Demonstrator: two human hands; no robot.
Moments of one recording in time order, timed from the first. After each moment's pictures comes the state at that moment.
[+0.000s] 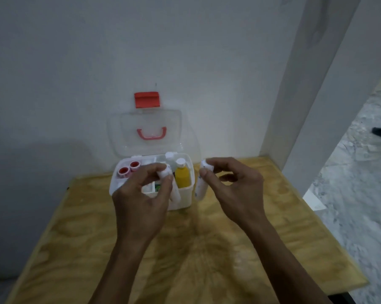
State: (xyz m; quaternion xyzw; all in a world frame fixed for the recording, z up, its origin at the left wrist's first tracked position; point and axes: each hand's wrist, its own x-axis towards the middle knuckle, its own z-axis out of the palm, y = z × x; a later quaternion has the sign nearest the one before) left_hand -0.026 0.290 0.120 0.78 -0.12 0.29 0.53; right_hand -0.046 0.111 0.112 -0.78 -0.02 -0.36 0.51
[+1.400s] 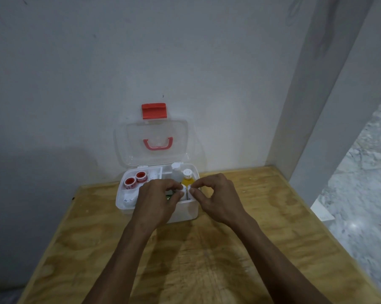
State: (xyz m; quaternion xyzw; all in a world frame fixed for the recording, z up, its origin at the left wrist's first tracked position) left_hand 0.042 0.292 0.091 0.91 -0.16 0.10 0.37; right_hand 0.012 0.119 0.073 -0.91 -0.01 -0.20 0.36
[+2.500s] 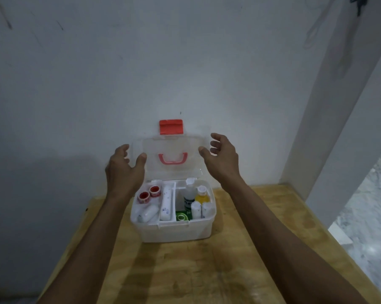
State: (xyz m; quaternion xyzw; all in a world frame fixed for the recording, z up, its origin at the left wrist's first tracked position) left_hand 0.118 0.356 0.150 0.84 0.03 0.23 0.49; right_hand 0.105 0.134 0.152 -0.79 0.08 -0.25 0.56
